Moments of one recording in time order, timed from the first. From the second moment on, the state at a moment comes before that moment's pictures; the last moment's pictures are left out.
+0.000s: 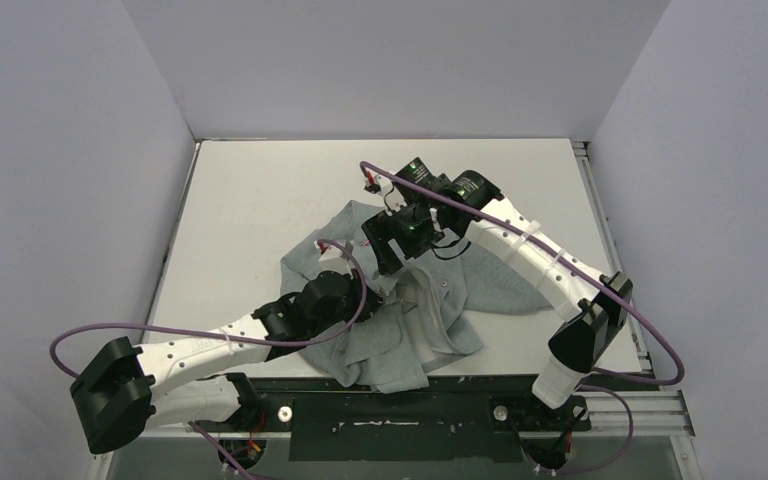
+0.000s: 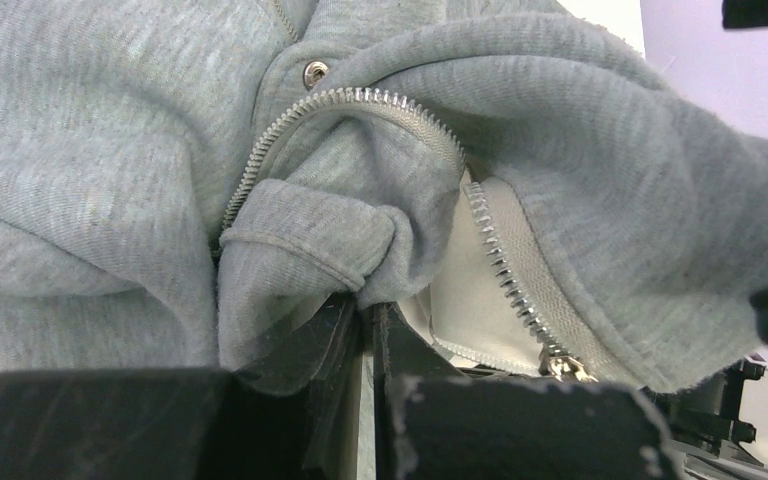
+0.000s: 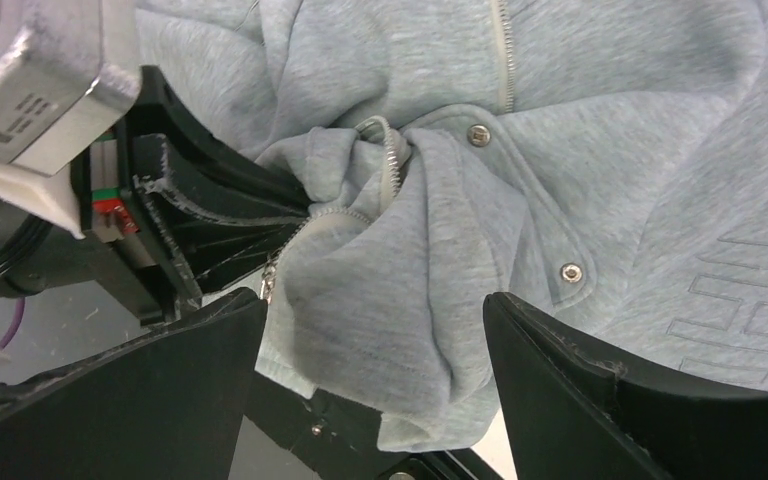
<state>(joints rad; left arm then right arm) -0.97 1.11 0.57 0.02 -0.23 -0.94 0.79 1.68 1.79 -1.15 -0.17 0.11</state>
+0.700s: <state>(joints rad) -0.97 1.14 0.59 0.04 -0.21 -0.94 0.83 1.66 1.64 -1.09 -0.12 0.13</state>
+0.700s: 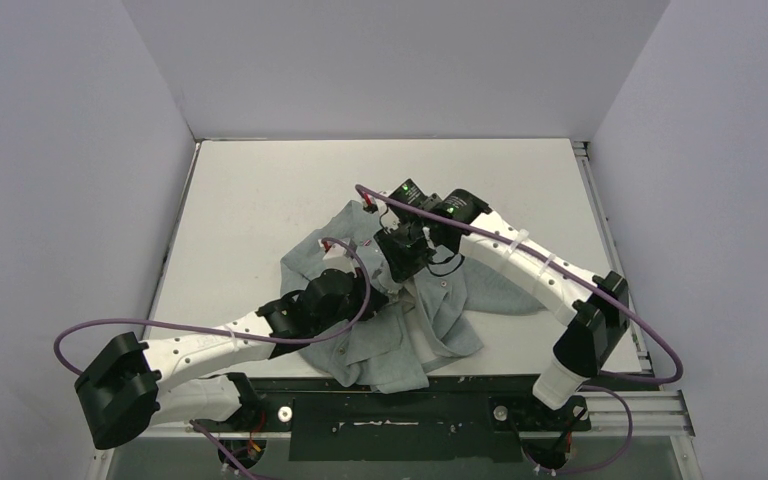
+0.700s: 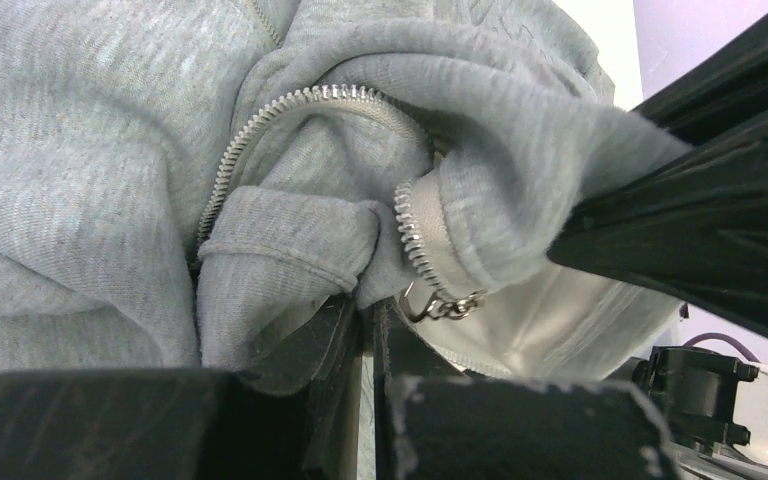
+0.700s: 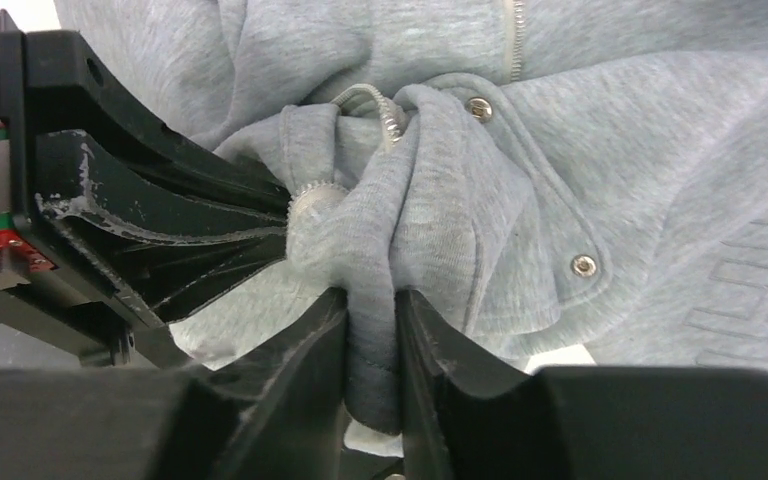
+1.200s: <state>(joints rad) -0.93 0.99 0.45 0.30 -0.22 -0.96 0.52 1.09 0.96 -0.44 -0.44 0.32</state>
